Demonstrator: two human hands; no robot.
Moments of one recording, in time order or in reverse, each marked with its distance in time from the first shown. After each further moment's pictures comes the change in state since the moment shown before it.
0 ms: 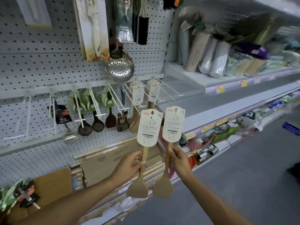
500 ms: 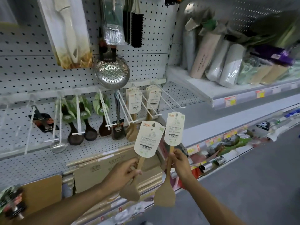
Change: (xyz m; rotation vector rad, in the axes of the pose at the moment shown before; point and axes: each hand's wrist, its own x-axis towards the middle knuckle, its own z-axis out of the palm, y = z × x) left_hand 0.077 -0.002 -0.006 0.172 -0.036 0.000; right_hand 0.112 0.020 -0.035 0.027 -0.023 0.081
